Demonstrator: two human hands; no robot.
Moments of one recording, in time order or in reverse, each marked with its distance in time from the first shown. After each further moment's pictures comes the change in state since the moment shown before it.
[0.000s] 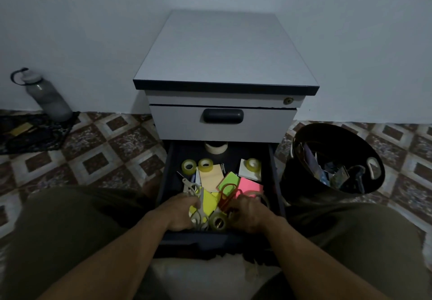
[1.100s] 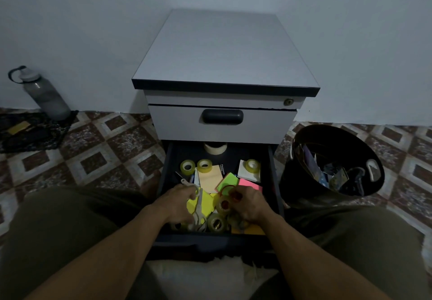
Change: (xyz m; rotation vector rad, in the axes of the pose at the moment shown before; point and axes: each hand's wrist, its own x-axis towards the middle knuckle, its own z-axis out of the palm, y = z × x) left_hand 0.013 -0.003 -0.010 -0.053 0.112 -0.005; right_hand 0.029 0.015 0.003 0.151 0.212 0.180
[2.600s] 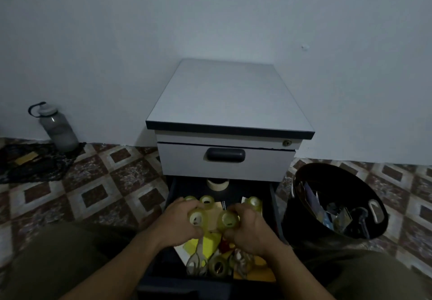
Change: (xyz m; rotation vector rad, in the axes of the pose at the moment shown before) left_hand -0.031 0.035 -0.059 -0.234 0.269 0.119; right_hand -0.018 -0.037 -0.042 0.092 0.132 -0.198
